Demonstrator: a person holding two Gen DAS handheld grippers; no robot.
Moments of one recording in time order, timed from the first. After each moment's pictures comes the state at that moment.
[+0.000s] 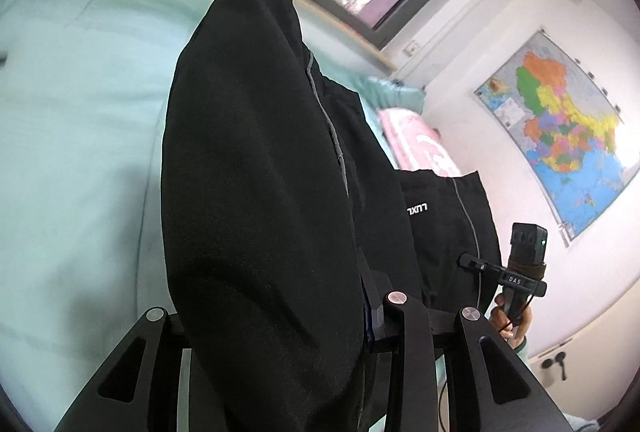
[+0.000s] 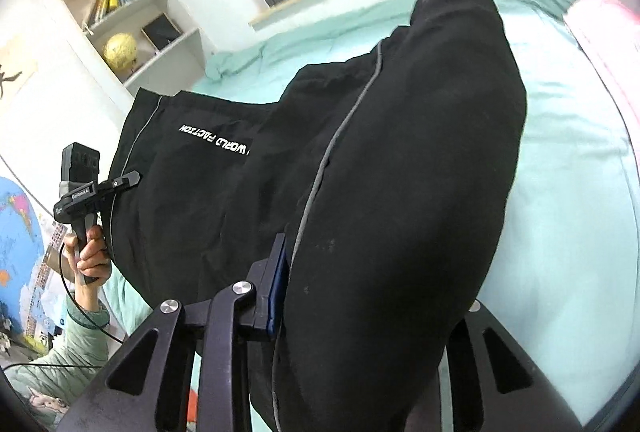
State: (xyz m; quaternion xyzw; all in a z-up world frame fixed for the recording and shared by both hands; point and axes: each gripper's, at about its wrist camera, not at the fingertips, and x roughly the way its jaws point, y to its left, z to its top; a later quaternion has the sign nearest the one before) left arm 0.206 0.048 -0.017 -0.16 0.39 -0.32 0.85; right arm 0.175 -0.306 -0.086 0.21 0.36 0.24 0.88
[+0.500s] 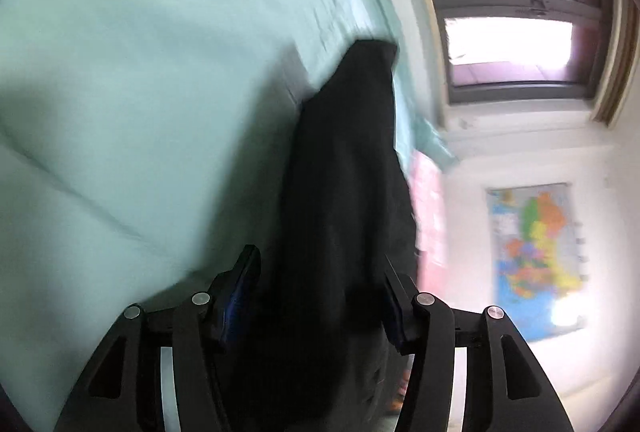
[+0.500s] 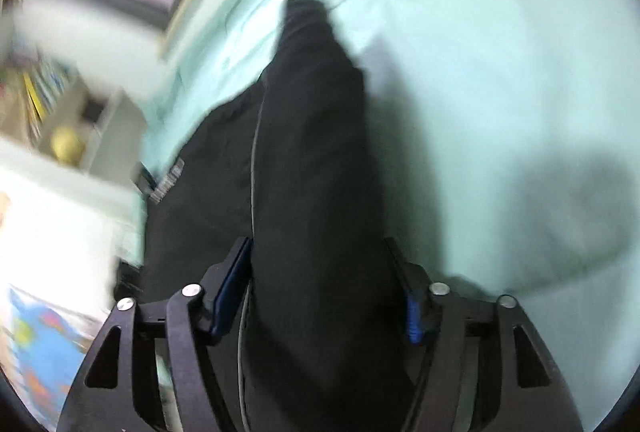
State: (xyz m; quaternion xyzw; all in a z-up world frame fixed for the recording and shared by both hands) left arm 0.226 0.167 -0.187 -0.40 0.45 -0.24 0.76; right arm 0.167 -0.379 -0.258 0.44 0.38 0.15 0.80
